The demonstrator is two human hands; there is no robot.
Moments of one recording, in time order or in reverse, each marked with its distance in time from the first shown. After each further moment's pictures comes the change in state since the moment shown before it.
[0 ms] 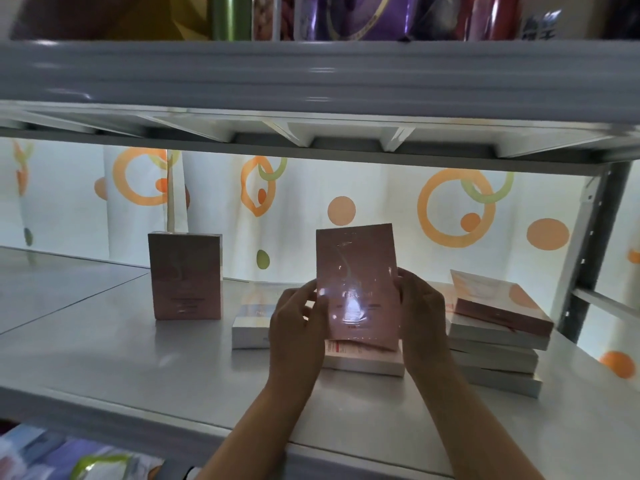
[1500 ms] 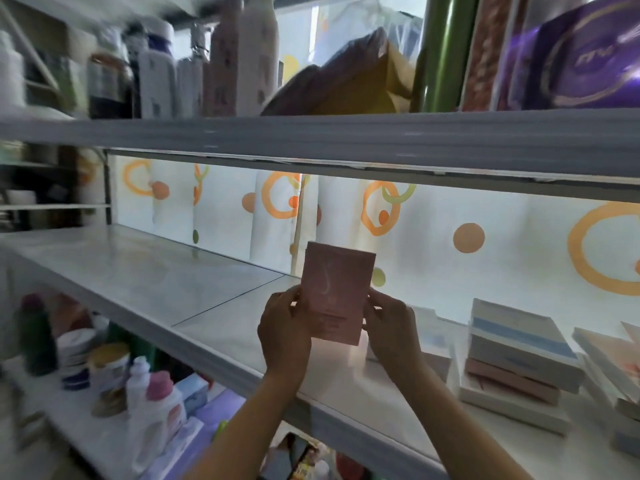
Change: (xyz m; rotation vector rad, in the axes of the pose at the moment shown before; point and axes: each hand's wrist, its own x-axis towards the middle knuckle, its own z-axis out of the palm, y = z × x) left_hand 0.044 -0.051 -0.191 0.310 0.394 -0.173; right_hand -0.055 0.025 0.197 -0.424 -0.419 -0.281
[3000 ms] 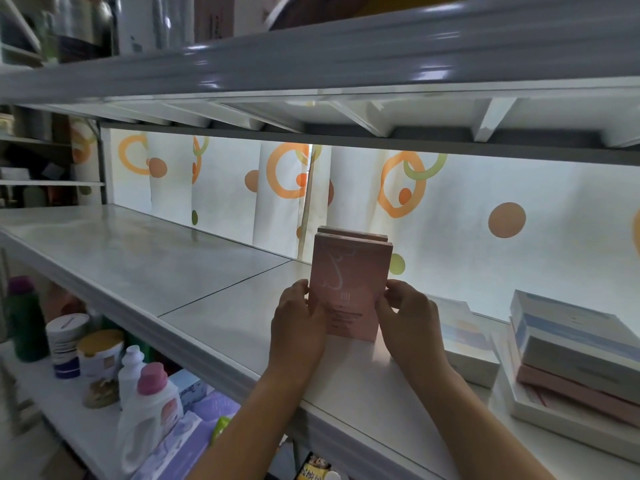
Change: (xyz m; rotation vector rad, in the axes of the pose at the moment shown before) left_hand 0.023 -0.040 0.024 0.088 -0.193 0.001; right_hand 0.015 0.022 0.030 -0.129 0.065 0.045
